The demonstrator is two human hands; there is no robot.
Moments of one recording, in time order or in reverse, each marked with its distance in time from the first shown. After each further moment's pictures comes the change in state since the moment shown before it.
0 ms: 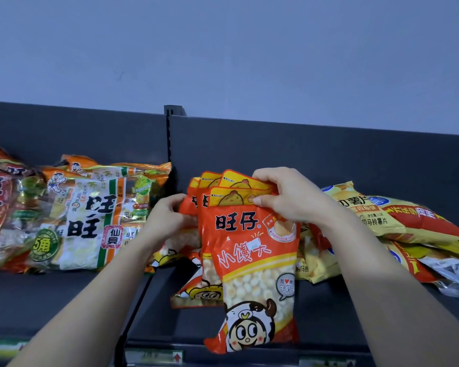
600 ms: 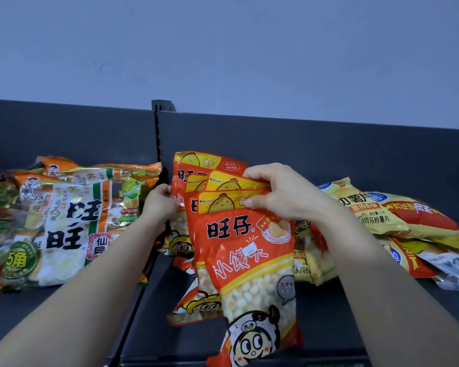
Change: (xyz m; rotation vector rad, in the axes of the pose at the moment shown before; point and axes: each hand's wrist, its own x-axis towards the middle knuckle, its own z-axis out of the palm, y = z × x) left_hand 0.084 -0.034 0.006 -0.032 0.169 -0.202; right_hand 0.019 -0.003 0.009 0.134 -0.038 0.054
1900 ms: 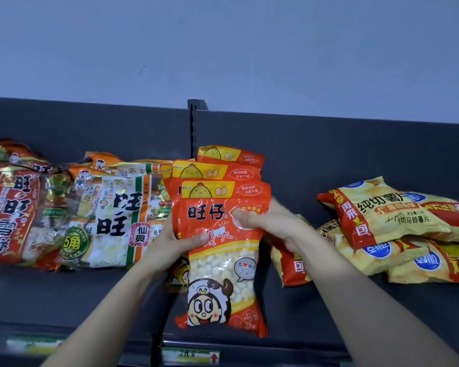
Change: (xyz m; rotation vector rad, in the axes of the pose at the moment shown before) left_hand -0.088 -0.049 -0.068 -0.144 -0.361 0.126; right_hand 0.013 0.005 0.091 0.600 -0.069 0.382
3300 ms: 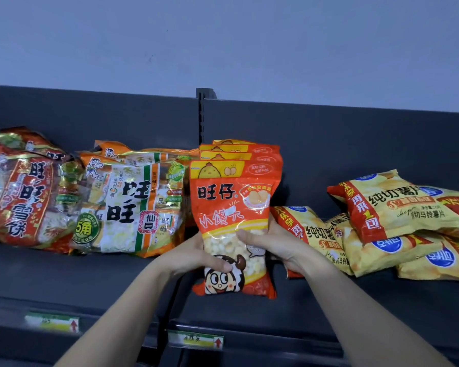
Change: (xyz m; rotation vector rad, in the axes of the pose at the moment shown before) left_hand -0.010 -0.006 0.024 0.135 -0.439 -0.181; right_hand 0.010 0.062 0.019 0.129 -0.153 -0.001
